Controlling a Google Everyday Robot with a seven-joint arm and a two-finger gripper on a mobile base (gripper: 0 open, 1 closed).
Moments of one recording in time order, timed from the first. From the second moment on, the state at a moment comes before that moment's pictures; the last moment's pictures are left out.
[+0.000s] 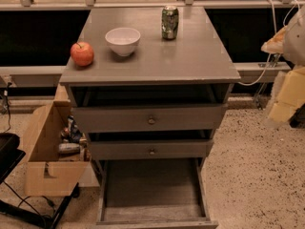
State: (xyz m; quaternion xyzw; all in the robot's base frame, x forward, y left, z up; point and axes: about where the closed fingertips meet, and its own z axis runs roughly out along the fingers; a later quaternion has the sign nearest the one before) arm 0.438 -0.217 0.977 -0.60 0.78 -0.03 0.16
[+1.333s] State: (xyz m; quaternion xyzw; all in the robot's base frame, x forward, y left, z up) arm 0.399 -0.257 0.857 -0.56 0.81 -0.05 0.16
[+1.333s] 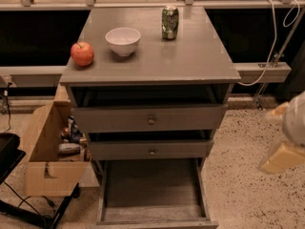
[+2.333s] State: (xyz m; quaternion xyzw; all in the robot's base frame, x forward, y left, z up) arm 0.386 -0.279 0.710 -0.54 0.83 -0.02 0.16
